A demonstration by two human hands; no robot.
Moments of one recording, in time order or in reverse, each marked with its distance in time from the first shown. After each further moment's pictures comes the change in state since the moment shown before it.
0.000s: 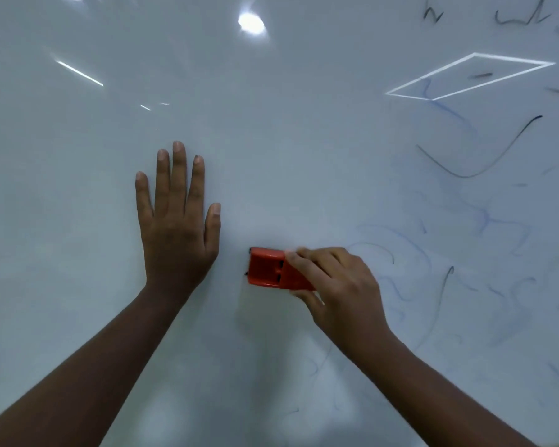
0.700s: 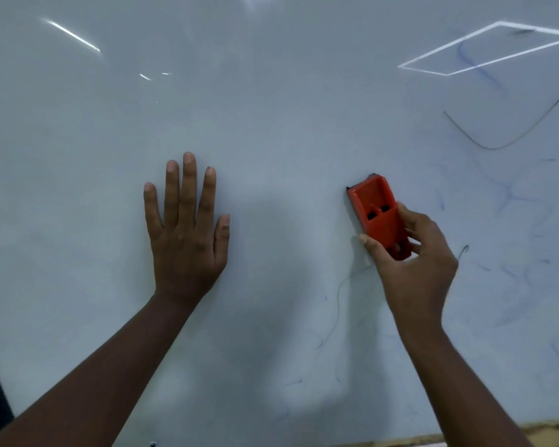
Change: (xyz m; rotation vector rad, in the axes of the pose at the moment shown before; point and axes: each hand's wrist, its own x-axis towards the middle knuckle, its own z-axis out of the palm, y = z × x) left_hand -0.058 0.005 0.003 -0.013 -0.034 -0.004; right_hand -0.021 0.037 -0.015 0.397 0.302 0.747
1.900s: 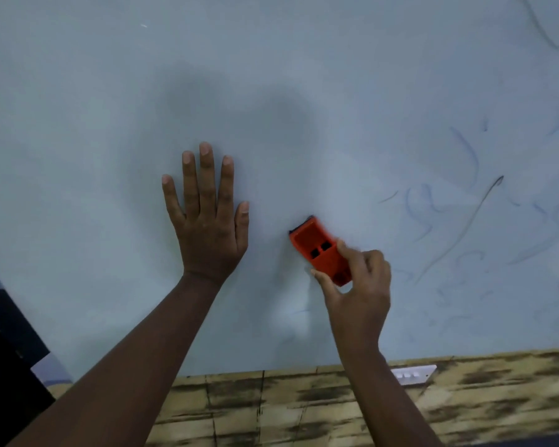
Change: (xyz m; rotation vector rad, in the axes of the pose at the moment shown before) left_hand -0.095 0.024 0.021 -0.014 -0.042 -0.059; right_hand -0.163 0.032 0.028 -0.355 -0.184 -0.030
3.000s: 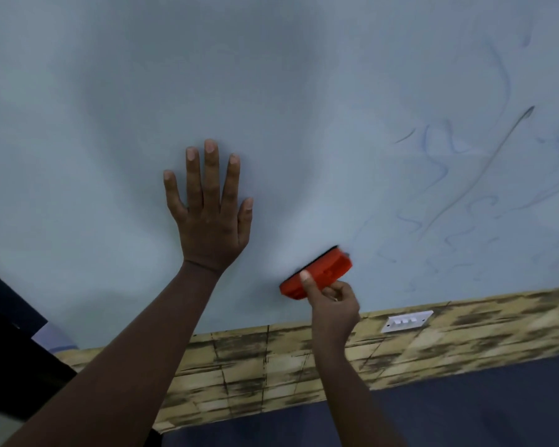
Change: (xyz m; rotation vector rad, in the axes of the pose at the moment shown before) left_hand -0.067 -0.005 0.011 0.026 -0.067 0.073; right_hand -0.109 0.007 0.042 0.521 -0.041 0.990
